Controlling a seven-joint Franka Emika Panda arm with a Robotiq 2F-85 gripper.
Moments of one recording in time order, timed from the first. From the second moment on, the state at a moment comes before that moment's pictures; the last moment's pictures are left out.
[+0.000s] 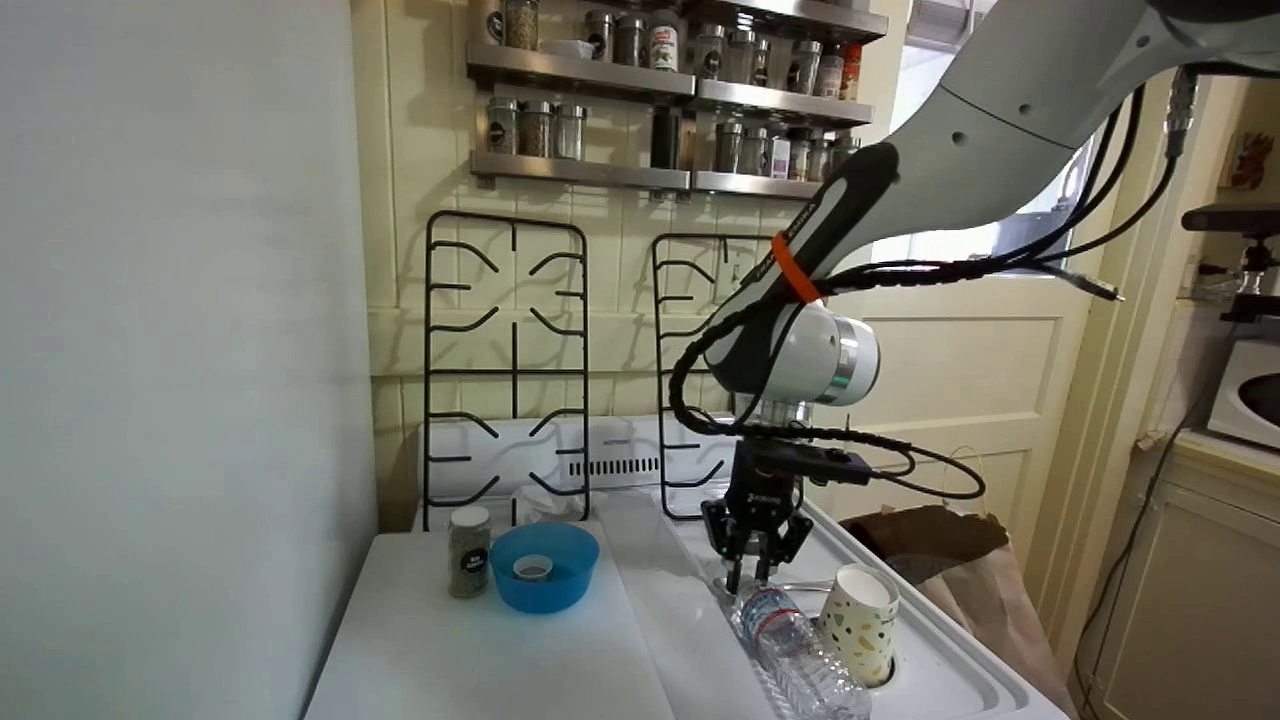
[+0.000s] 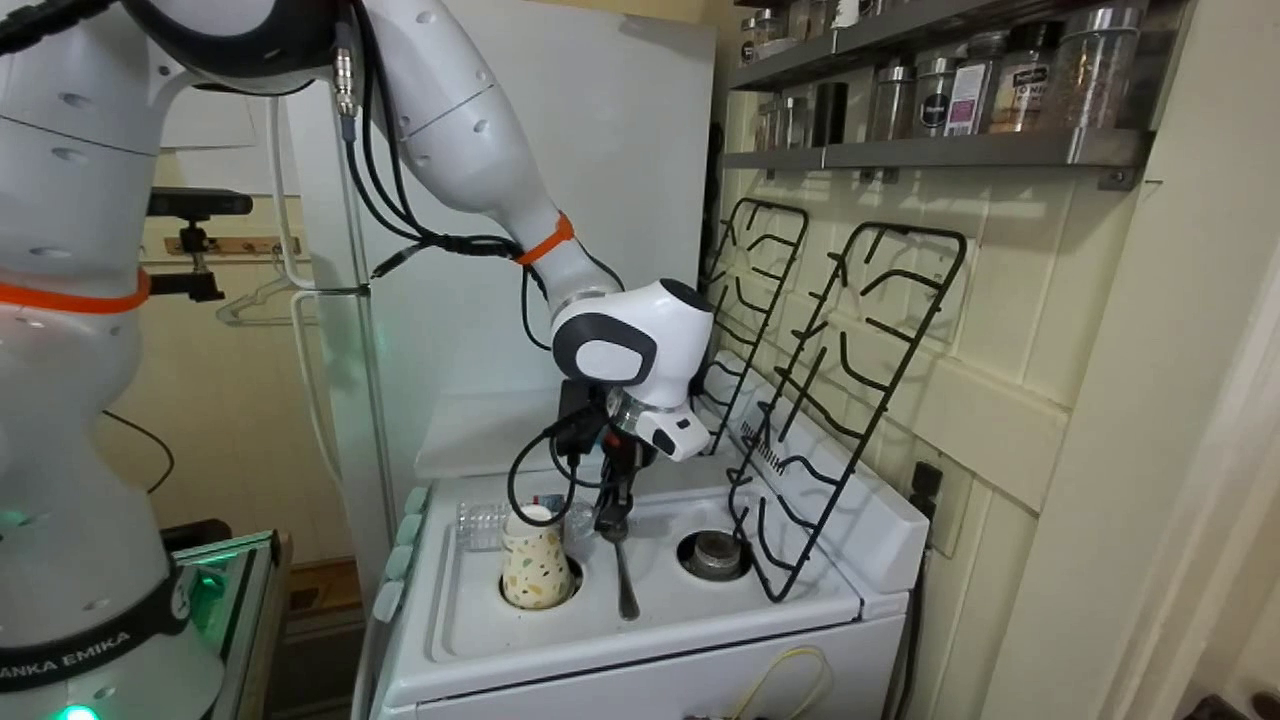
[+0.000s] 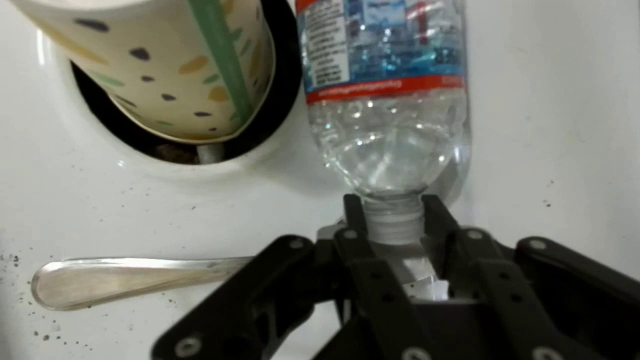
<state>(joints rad) -0.02 0.34 0.02 -2.22 0.30 2.35 0.09</state>
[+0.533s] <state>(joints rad) -0.01 0.18 0.05 -2.29 0.29 2.37 0.01</state>
